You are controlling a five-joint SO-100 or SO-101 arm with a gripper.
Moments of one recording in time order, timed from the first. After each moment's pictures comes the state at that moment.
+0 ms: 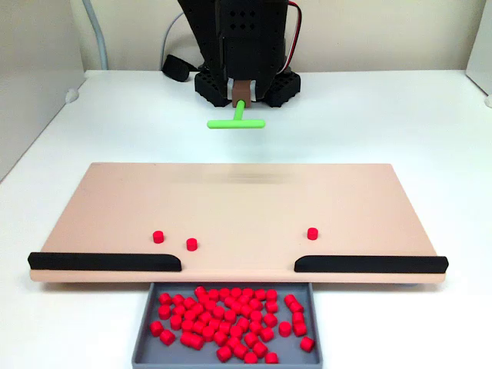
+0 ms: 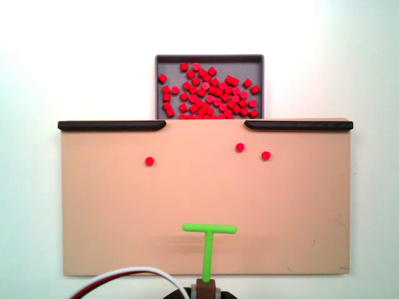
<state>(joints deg) 2.4 104.9 103.5 87.5 -85.5</state>
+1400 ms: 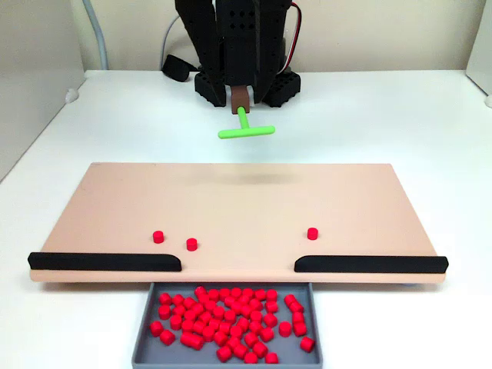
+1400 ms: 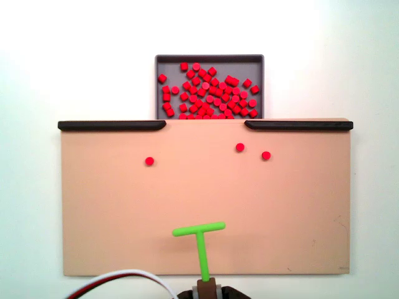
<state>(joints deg) 3.0 102.9 103.5 87.5 -99.2</state>
